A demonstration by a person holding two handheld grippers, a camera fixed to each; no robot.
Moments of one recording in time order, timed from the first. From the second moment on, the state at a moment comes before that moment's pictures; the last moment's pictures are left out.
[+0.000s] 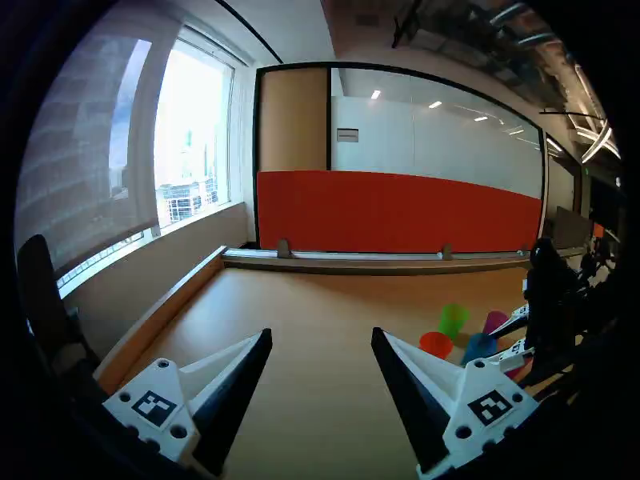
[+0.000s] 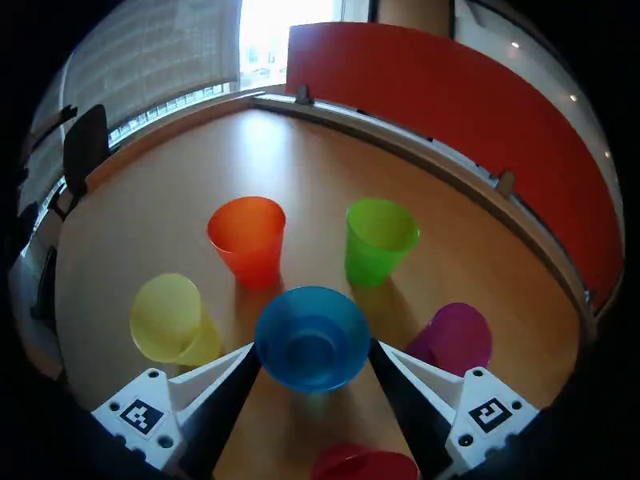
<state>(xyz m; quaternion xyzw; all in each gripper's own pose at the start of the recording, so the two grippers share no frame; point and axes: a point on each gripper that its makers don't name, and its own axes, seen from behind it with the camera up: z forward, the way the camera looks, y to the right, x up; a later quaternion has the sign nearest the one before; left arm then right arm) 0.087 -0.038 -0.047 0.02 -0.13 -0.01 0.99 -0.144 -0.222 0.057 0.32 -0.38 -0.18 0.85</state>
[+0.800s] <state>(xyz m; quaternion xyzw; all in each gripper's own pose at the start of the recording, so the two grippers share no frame) 0.084 -0.036 -0.046 0.02 -0.13 -0.01 0.99 -0.154 -0.225 0.057 0.33 -0.39 -0.17 0.84</state>
